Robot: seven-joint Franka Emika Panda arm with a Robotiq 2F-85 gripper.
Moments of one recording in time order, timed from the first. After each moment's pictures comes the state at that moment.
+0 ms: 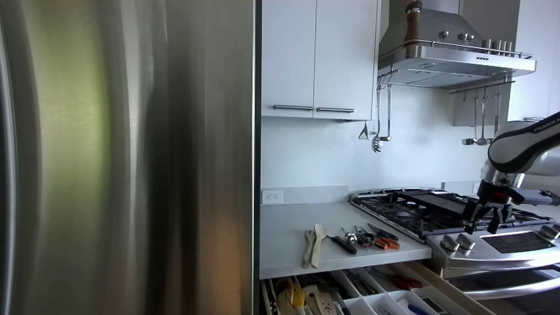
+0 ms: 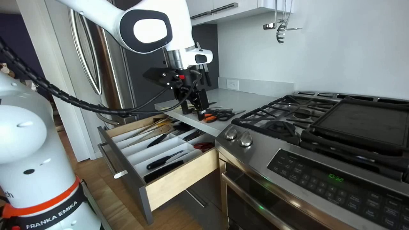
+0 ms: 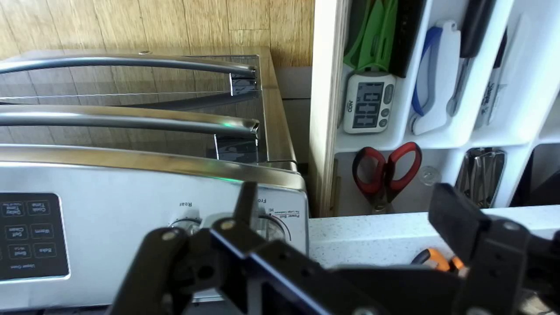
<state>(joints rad) -0.10 -0.59 -0.21 -2.75 -0.02 2.34 -0.16</state>
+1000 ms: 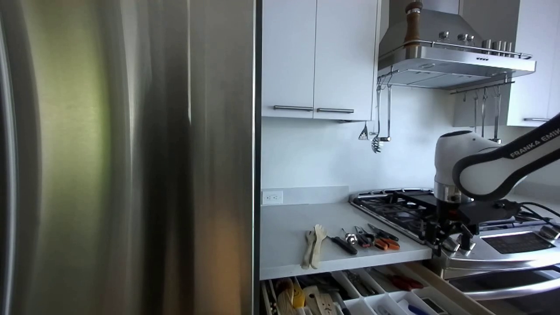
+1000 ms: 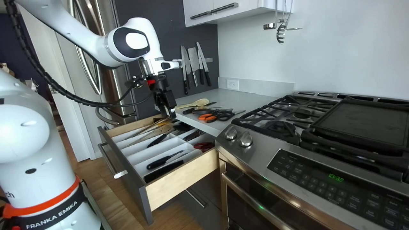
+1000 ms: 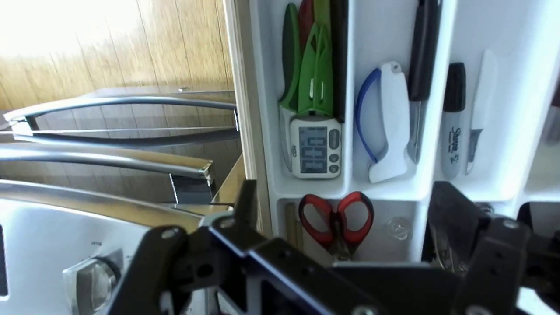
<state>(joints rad) -0.07 -0.53 0.26 -2.75 -0.08 2.30 0.39</state>
